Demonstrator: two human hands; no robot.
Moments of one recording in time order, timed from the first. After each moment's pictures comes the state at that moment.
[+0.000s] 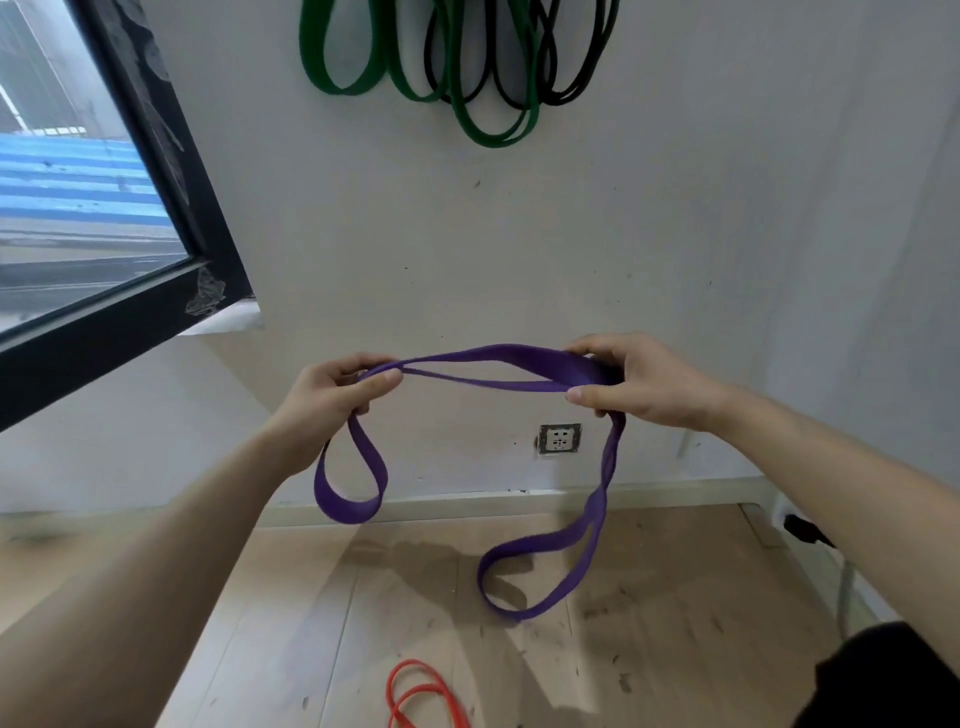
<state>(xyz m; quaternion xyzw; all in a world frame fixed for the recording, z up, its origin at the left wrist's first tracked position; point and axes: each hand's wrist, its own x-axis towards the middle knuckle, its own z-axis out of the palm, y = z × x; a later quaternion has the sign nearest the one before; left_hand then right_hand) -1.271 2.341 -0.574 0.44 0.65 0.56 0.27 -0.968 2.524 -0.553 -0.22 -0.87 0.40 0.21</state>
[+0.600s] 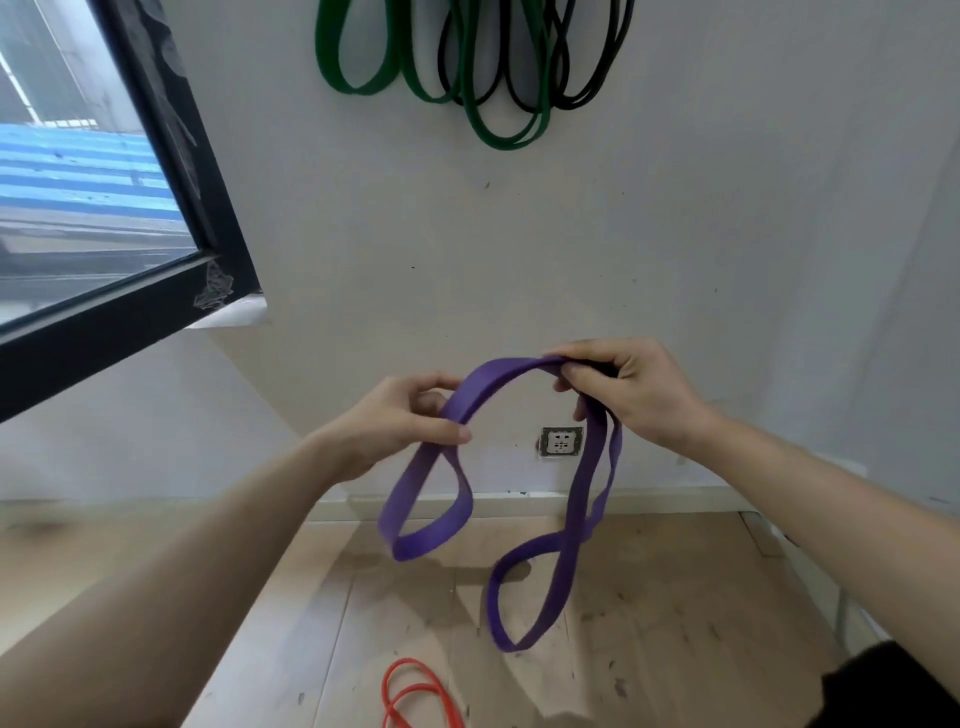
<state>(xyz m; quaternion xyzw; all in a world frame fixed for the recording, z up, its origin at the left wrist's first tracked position) -1.224 2.353 -0.571 0.53 0.62 0.43 0.39 -0.981 2.499 -0.559 -0.21 -0.81 0.43 0.34</state>
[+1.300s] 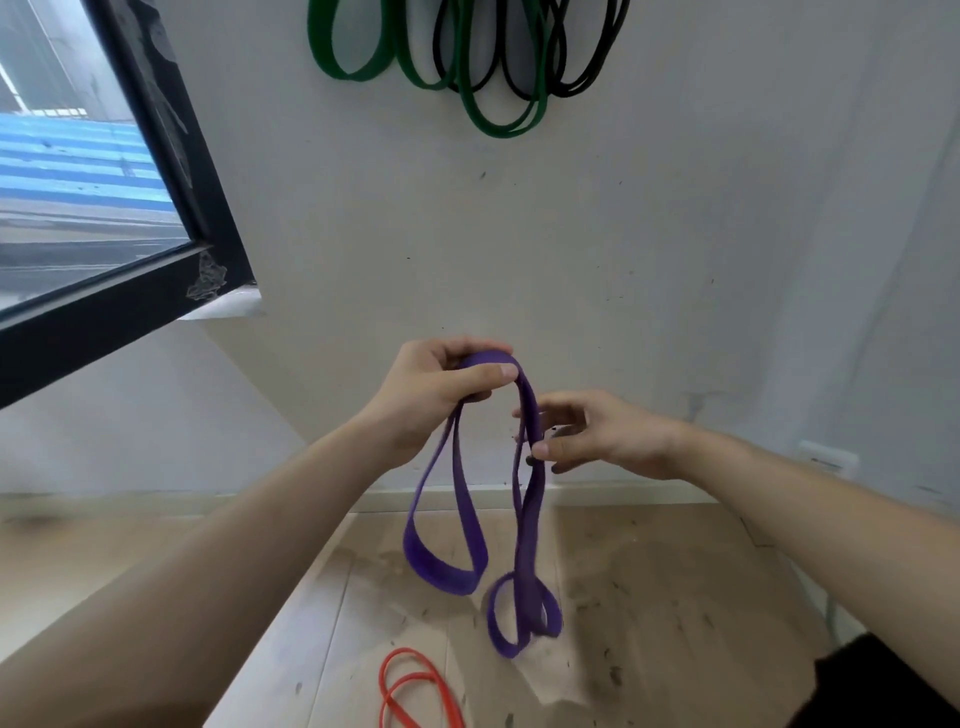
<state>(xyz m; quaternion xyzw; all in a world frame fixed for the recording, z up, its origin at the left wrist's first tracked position) -1.172 2.366 -0.552 0.47 0.57 0.58 0.34 -0.983 2.494 -0.591 -0.20 -0.79 0.58 0.07</state>
